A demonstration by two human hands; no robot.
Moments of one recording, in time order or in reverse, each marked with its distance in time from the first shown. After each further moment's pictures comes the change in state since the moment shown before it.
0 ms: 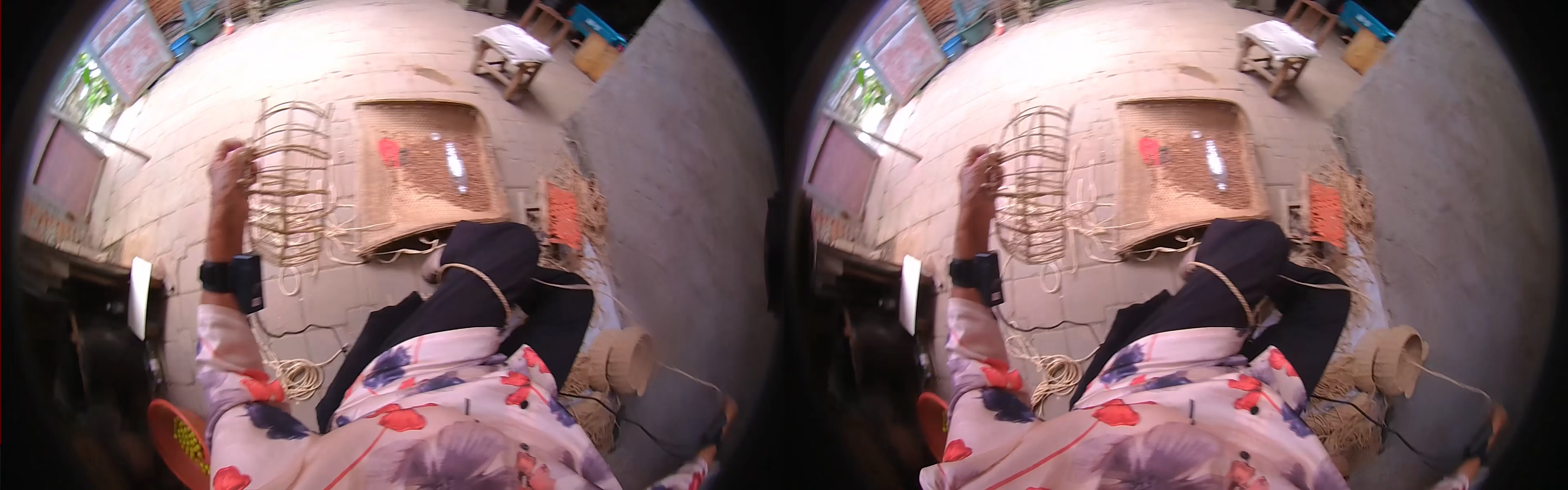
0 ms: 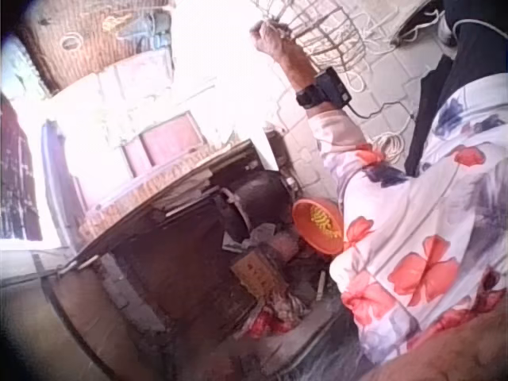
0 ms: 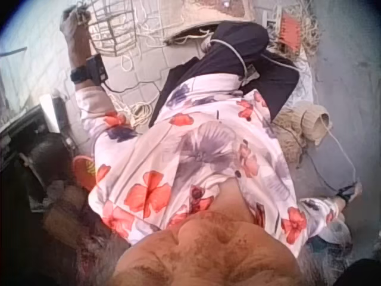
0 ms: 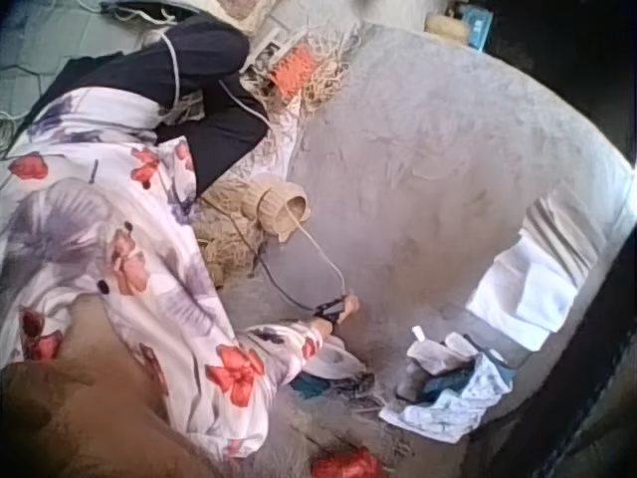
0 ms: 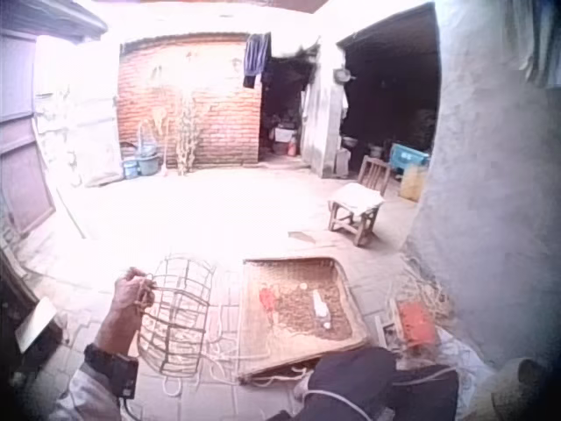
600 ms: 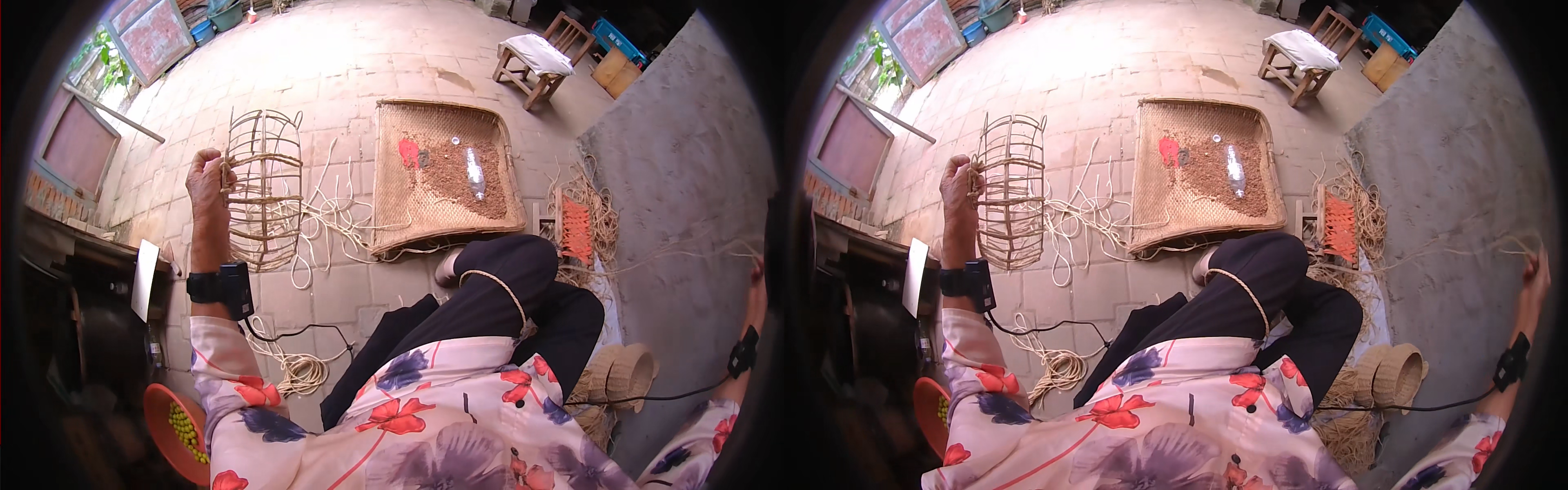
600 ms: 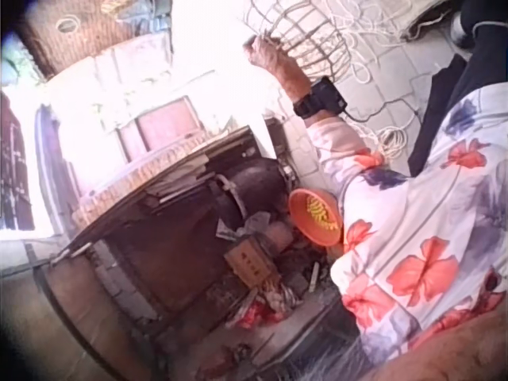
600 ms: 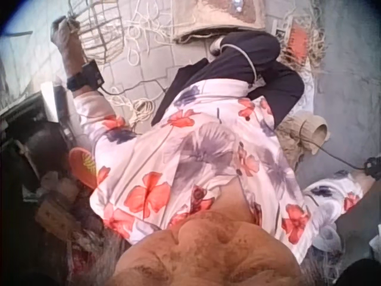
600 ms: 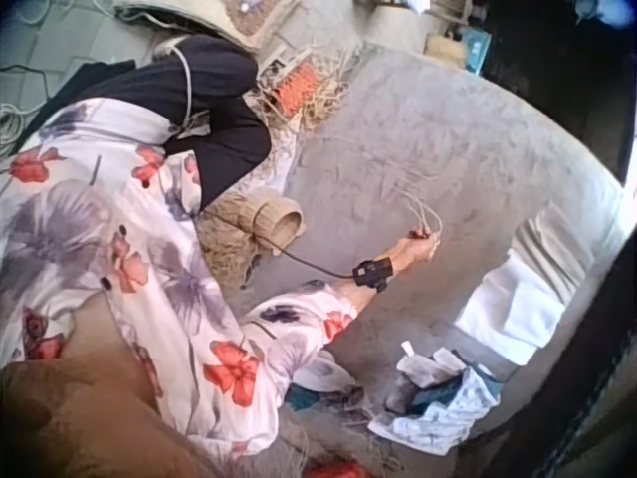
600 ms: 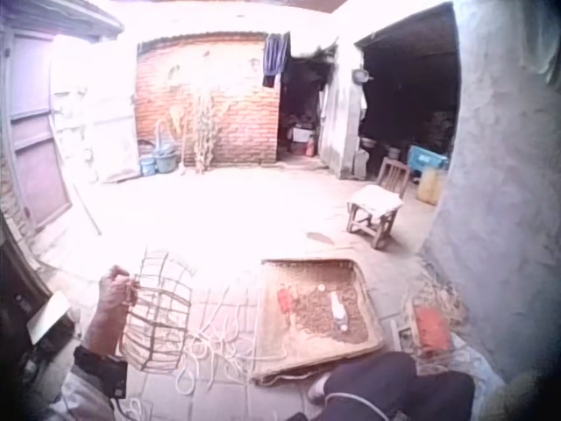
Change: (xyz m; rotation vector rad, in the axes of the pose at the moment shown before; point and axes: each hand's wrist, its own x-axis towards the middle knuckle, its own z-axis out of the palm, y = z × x) left_hand -0.008 0.027 -0.076 0.142 0.207 0.097; right_hand 0.023 -0.306 0.145 0.601 -0.237 -0.458
